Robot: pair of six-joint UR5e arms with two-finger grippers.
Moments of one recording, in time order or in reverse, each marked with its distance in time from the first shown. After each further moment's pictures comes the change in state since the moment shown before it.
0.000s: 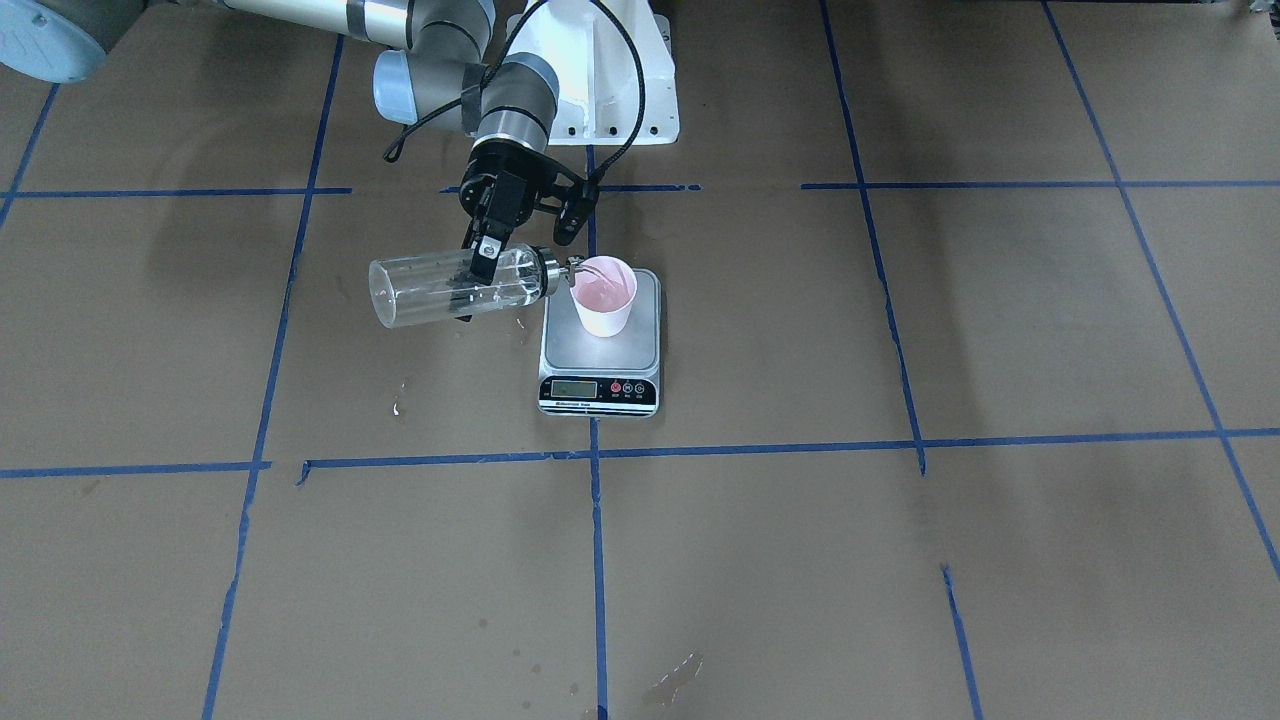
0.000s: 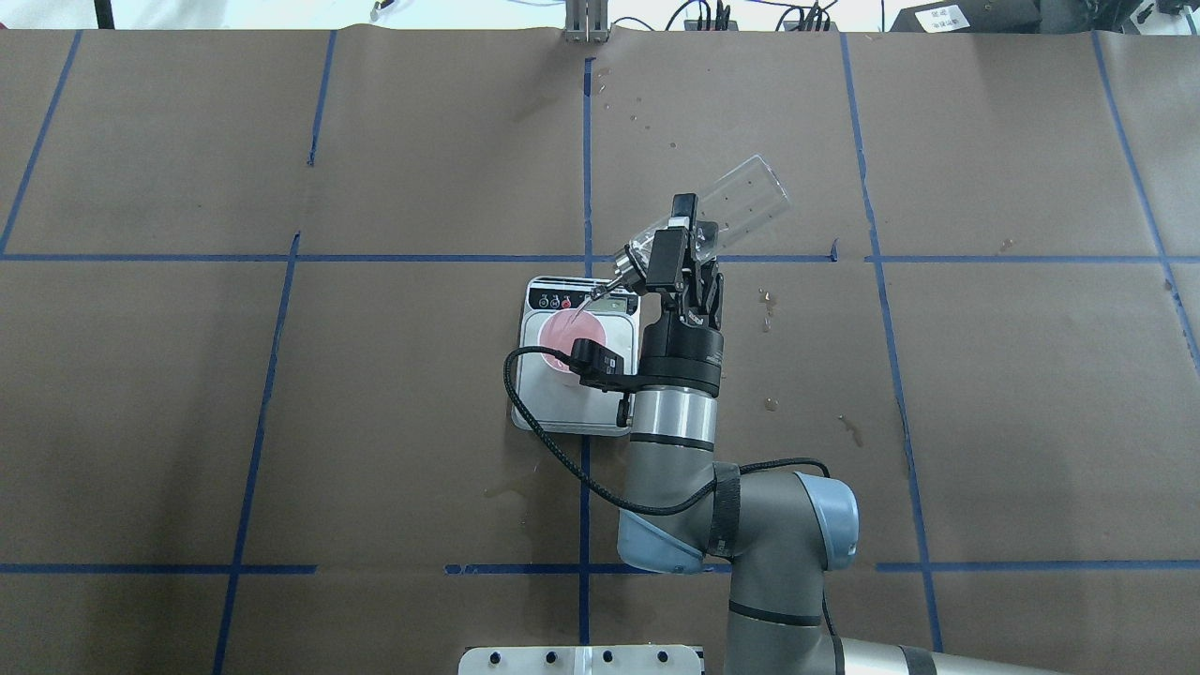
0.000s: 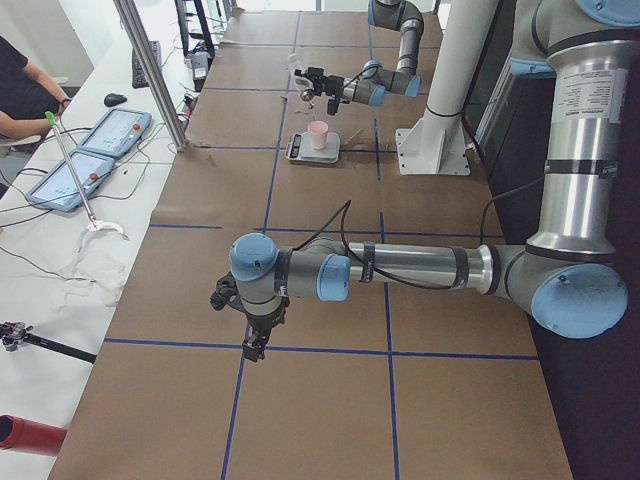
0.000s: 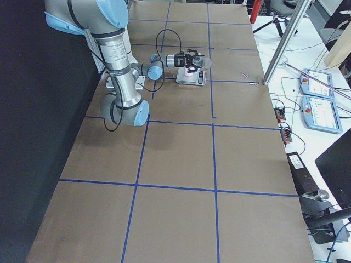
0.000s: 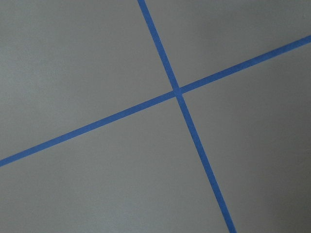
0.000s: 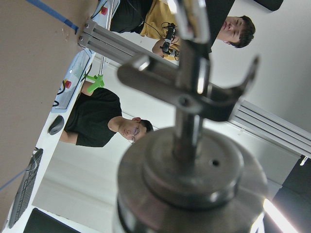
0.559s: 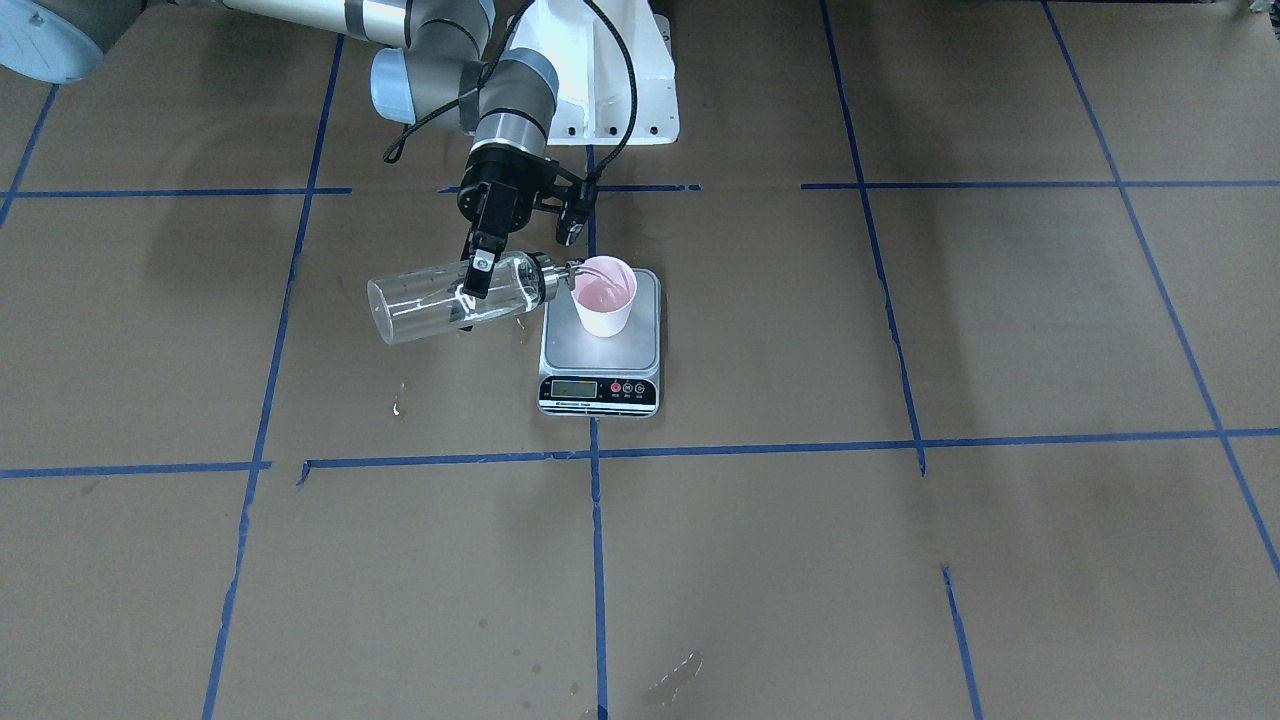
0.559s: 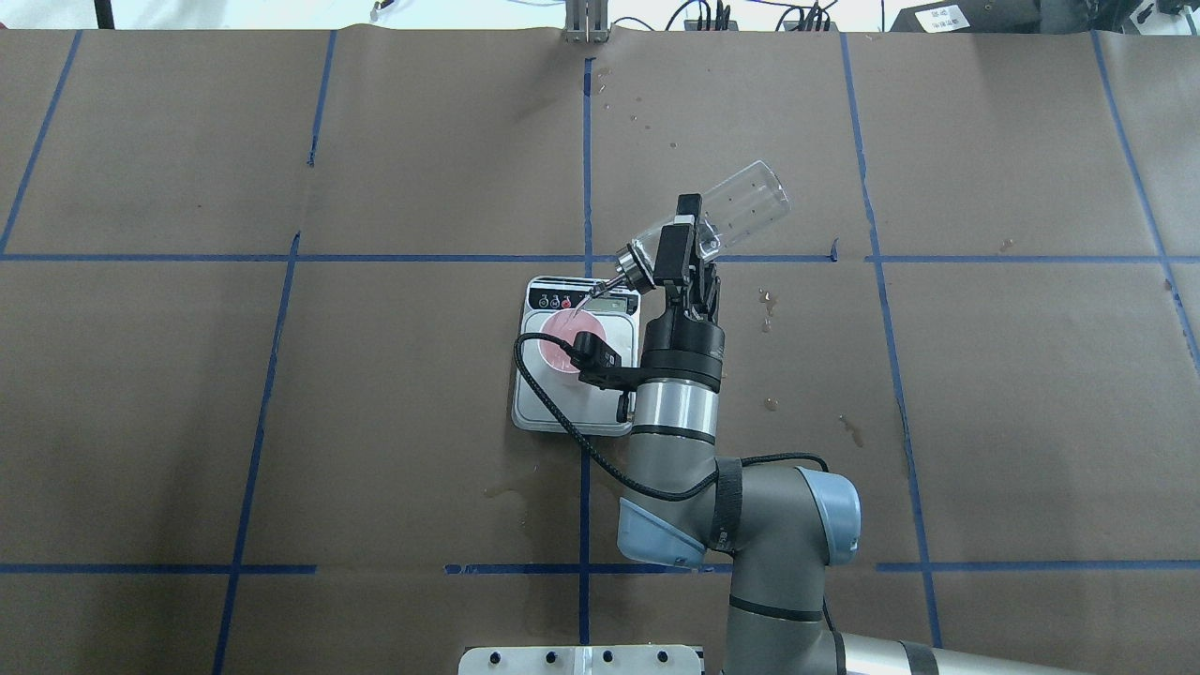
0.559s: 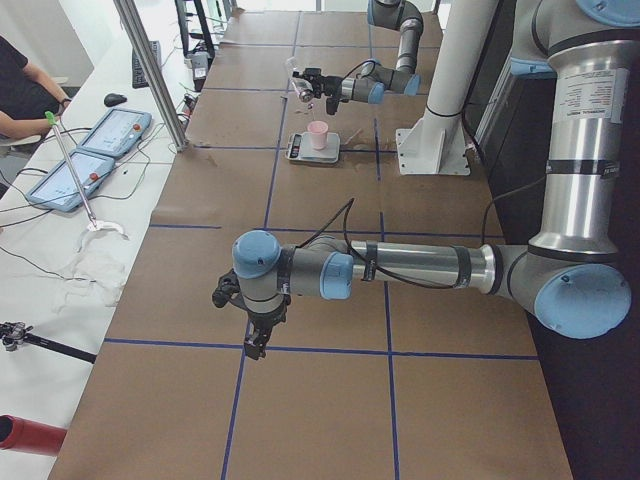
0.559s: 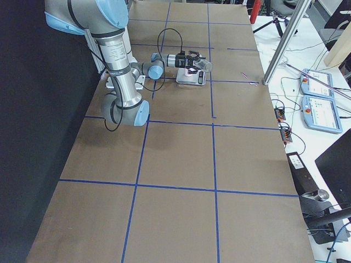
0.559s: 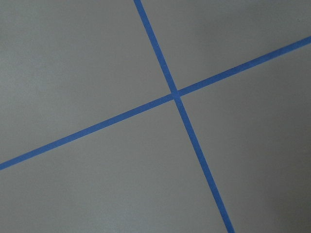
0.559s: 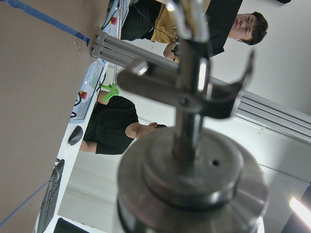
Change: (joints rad) left arm -0.001 0.012 -0.020 0.000 0.001 0.002; right arm 0.008 0.002 0.006 0.000 0.089 0.065
